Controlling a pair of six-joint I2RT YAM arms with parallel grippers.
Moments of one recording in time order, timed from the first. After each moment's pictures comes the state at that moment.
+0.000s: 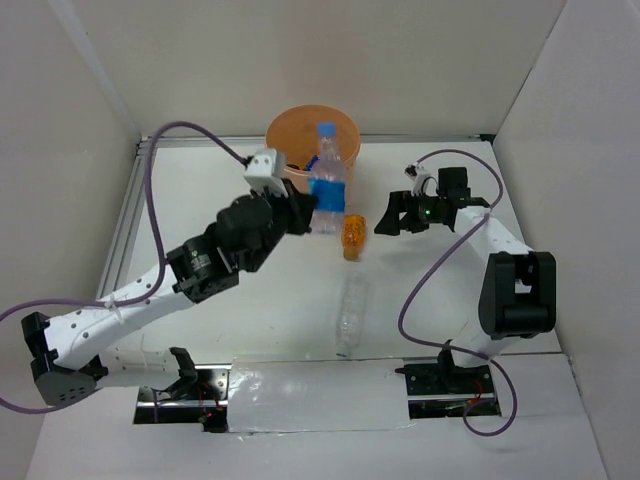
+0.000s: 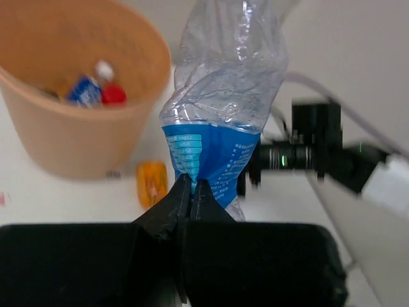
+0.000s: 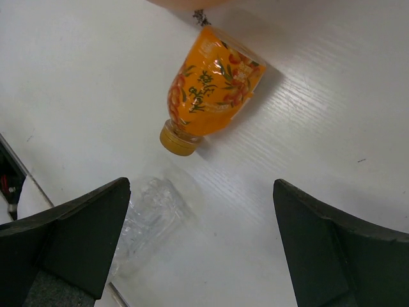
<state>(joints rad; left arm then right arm) -1.02 1.17 1.27 -0.27 -0.54 -0.55 0.01 1.55 1.05 -0.38 -0.74 -0.05</state>
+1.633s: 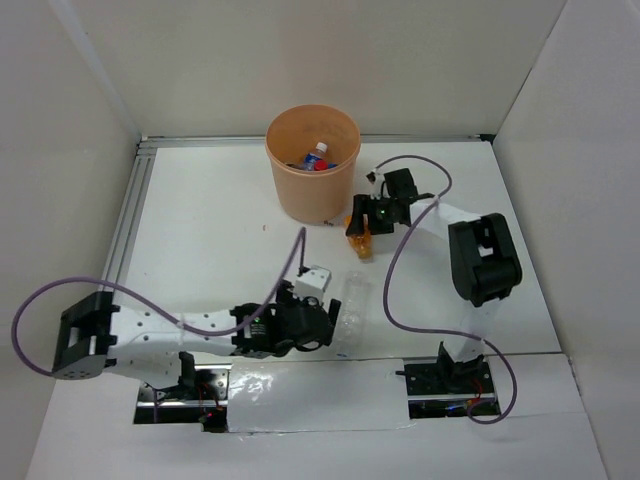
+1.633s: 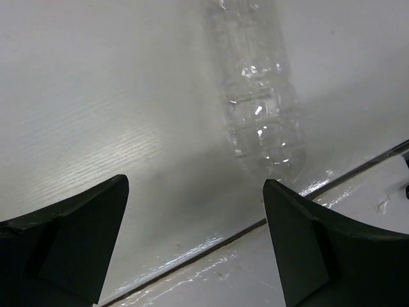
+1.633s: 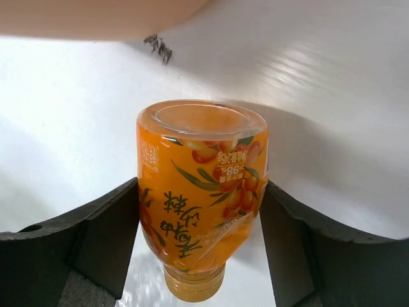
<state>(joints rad) -1.36 1.27 0.82 -0.40 -0.64 -0.79 0.26 1.87 1.17 -0.22 -0.42 0.22</state>
